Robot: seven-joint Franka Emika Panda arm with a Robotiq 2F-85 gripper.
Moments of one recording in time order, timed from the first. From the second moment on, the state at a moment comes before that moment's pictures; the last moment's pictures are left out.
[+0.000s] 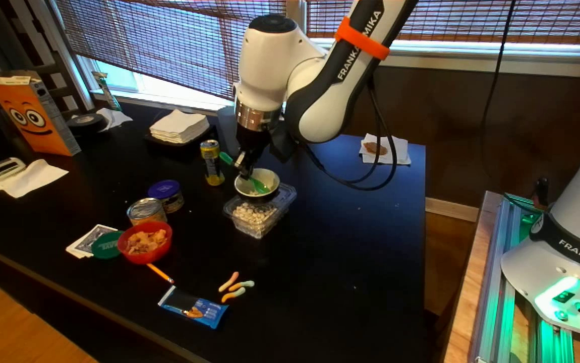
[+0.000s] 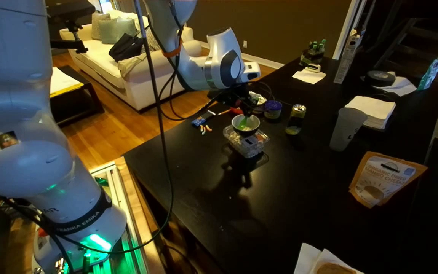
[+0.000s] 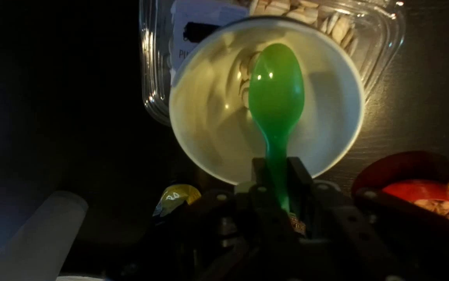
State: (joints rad) arm 0.25 0.37 -0.06 -2.23 -0.49 2.95 0.42
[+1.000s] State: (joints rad) arm 0.36 0.27 -0.02 -2.22 -0.43 2.71 0.44
